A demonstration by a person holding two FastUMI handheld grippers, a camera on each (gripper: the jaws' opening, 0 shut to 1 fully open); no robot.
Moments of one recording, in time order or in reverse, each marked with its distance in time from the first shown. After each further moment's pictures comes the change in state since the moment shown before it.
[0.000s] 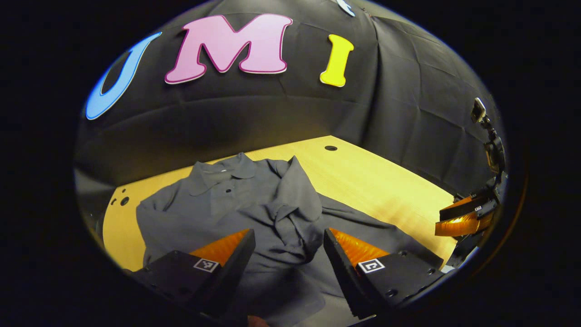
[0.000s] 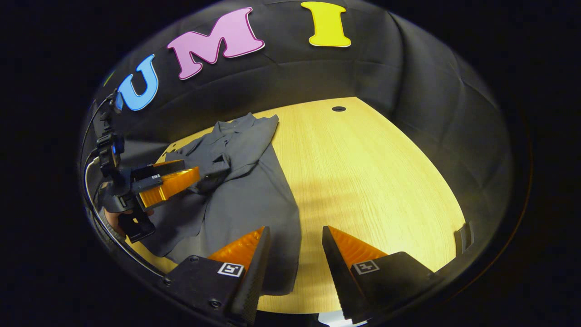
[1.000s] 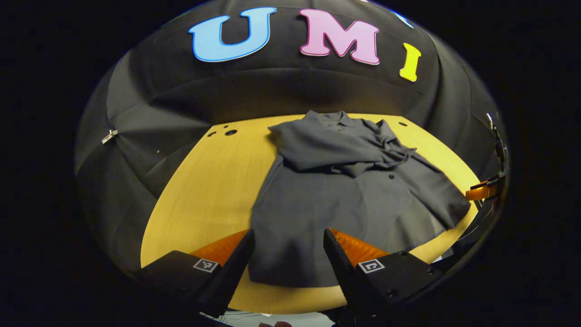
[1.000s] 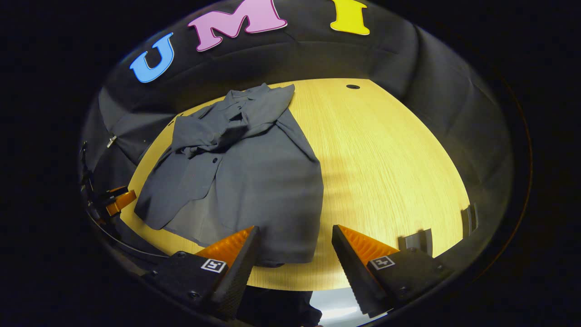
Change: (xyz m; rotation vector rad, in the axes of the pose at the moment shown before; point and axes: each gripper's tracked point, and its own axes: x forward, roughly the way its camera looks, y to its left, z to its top) left arm -0.221 0.168 -0.183 -0.215 0.225 0.377; right arm -0.017 0.031 -0.073 -0.068 0.158 -0.003
